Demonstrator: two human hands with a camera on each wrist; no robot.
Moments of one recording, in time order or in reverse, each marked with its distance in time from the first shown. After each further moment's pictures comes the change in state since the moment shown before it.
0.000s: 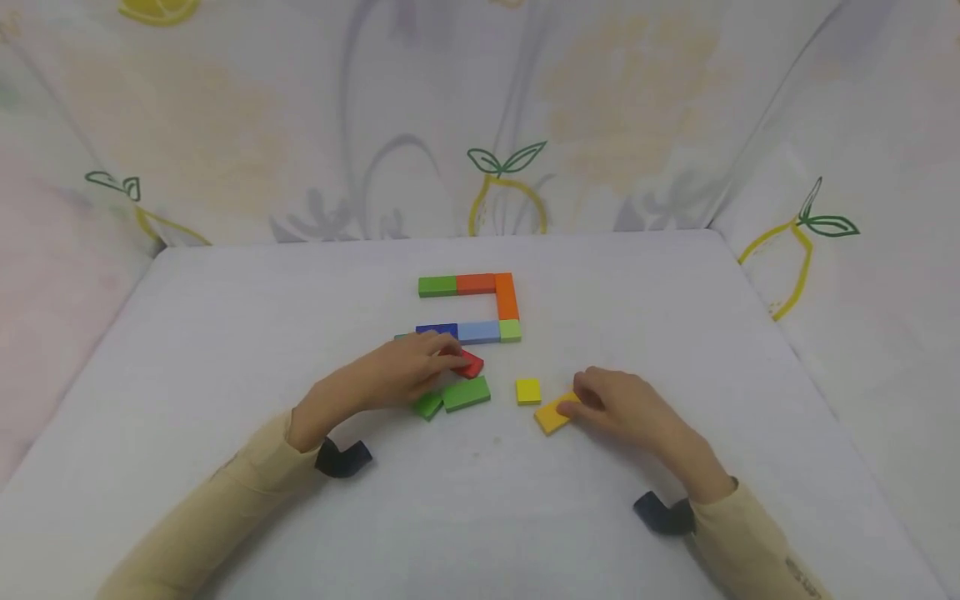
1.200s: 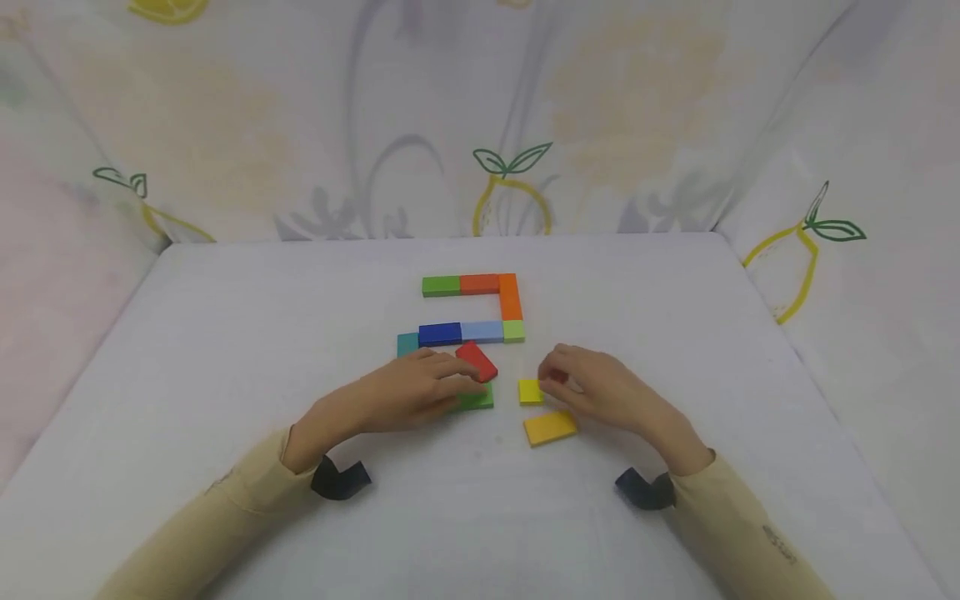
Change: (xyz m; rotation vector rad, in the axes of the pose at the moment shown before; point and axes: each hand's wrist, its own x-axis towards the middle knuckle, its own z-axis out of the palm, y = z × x) left_hand -0.009 0.021 0.002 0.012 0.032 0.083; right_hand 0.034 -0.019 -0.009 0.038 -0.020 -0.197
